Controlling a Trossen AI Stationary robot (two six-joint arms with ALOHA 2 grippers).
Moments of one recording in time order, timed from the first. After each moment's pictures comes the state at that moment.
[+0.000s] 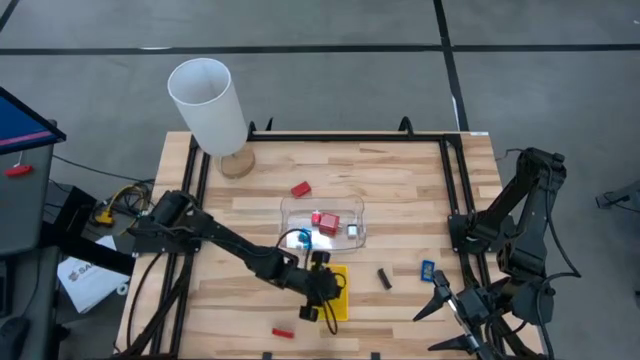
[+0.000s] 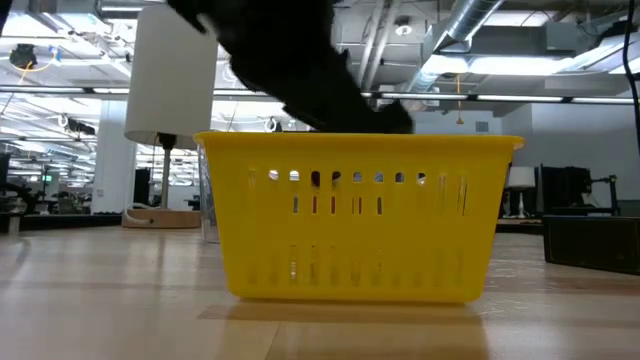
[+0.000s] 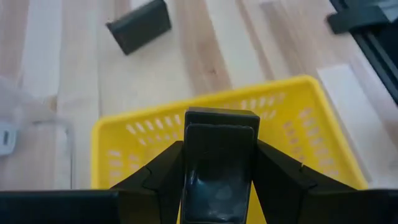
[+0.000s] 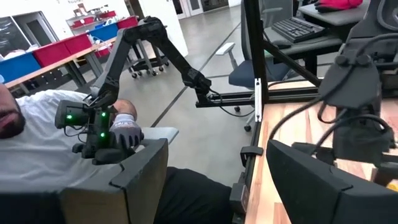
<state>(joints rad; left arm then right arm) -0.42 1.96 1.29 -0.15 -0.21 -0.12 1.14 1.23 1.07 -0.05 0.71 0.44</state>
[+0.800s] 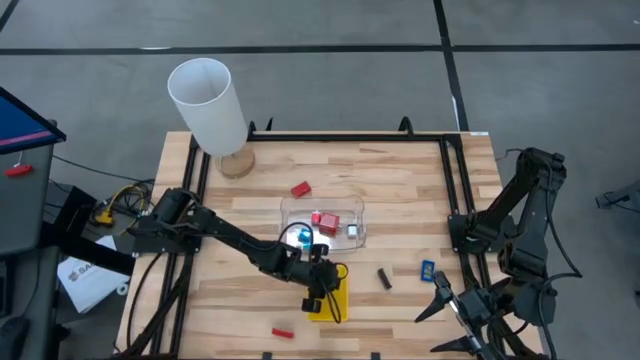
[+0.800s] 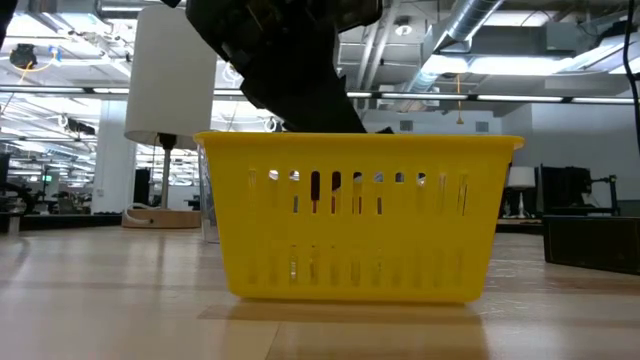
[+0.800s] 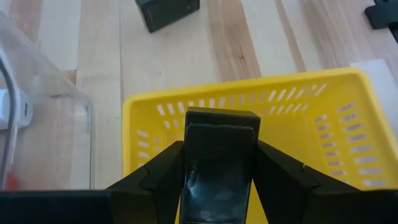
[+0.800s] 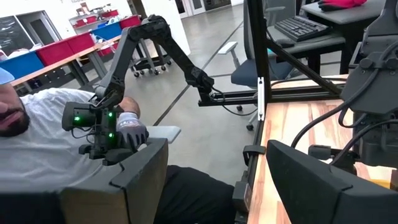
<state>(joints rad) -0.38 1.96 1.29 -0.19 -0.20 -0.17 1.15 1.23 1.07 -0.05 0.71 0.44</state>
